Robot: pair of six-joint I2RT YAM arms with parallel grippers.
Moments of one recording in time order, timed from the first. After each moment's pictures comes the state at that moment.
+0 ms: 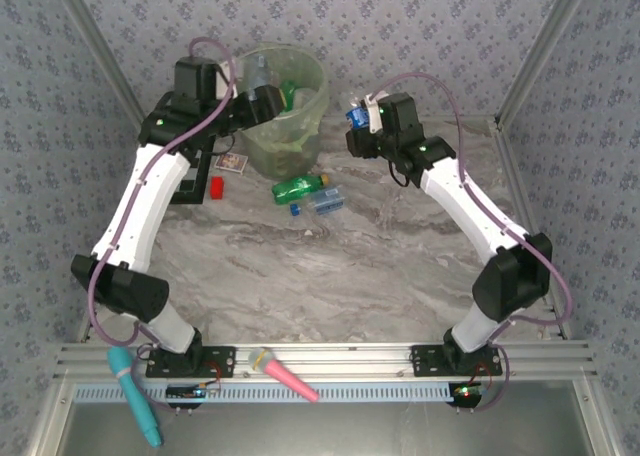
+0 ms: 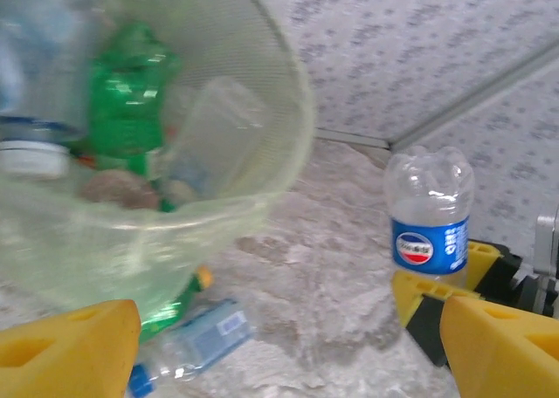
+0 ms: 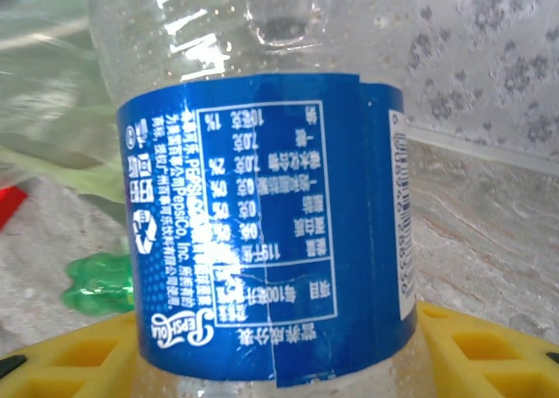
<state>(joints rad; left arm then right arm) -0.35 1.63 1.94 -0.78 0.30 -0.56 0.46 1.61 1.57 -0.51 0.05 0.07</state>
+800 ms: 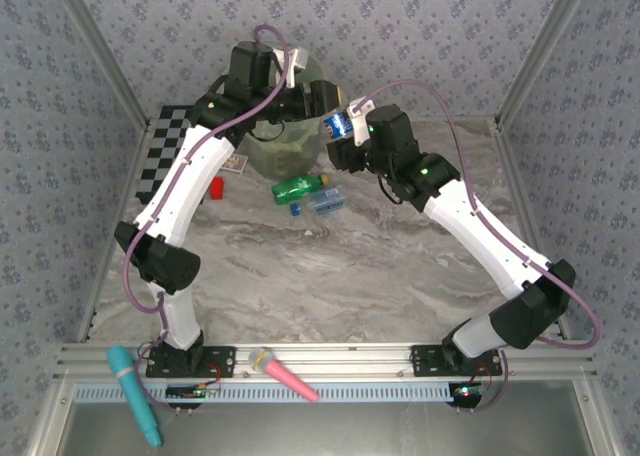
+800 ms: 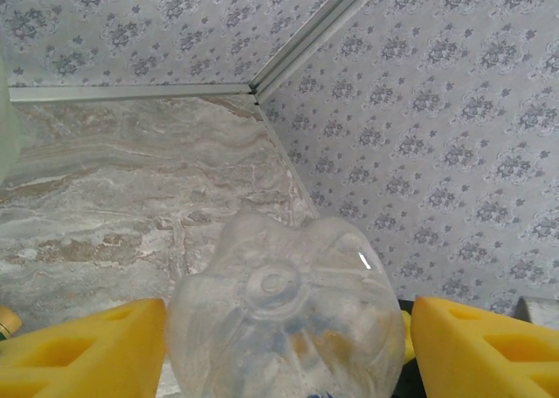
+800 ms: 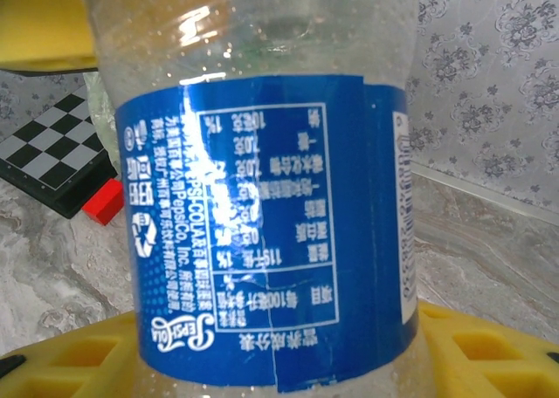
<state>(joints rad) -0.52 1.88 2.22 -0.77 0.49 -0.58 0.63 1.47 1.54 -0.52 0.11 0.06</state>
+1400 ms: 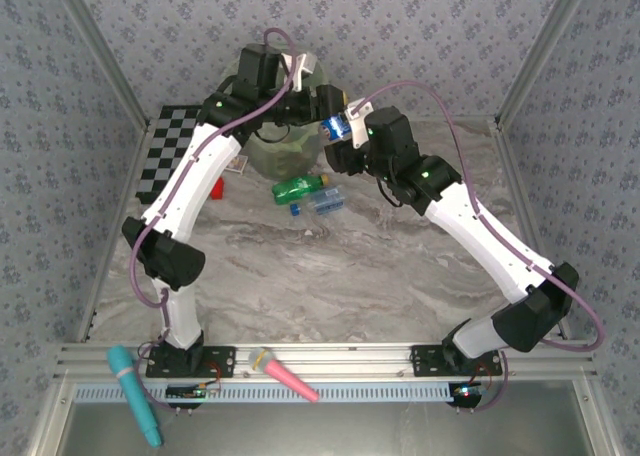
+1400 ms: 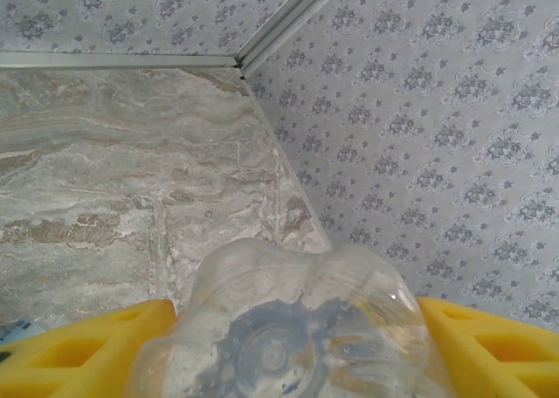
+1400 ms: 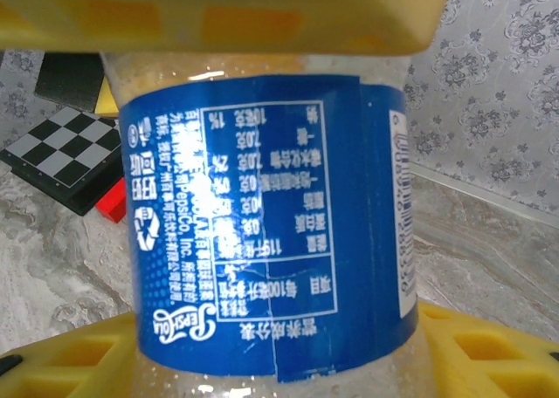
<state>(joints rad) -0.53 1.92 2.25 -0.79 0.54 -0.60 0.65 1.45 1.54 -0.53 0.11 0.06</state>
